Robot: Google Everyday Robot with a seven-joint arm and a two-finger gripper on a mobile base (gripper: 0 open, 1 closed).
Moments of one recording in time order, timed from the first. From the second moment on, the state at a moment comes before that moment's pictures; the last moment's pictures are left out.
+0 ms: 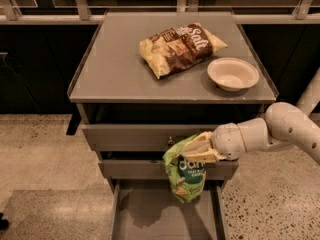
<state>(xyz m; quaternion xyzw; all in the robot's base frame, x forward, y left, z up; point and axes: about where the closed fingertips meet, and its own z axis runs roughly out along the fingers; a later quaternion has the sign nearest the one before) 0.482 -0.097 0.705 -0.58 0.59 0.40 0.39</state>
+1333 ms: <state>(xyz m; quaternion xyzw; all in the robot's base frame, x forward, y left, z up) 0.471 -0.056 0.802 -0.69 0.53 0.32 0.38</state>
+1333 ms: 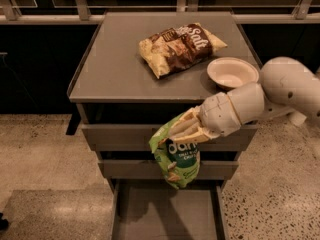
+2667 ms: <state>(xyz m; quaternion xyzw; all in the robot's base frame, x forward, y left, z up) 0.521 0.015 1.000 -0.79 0.43 0.17 0.40</state>
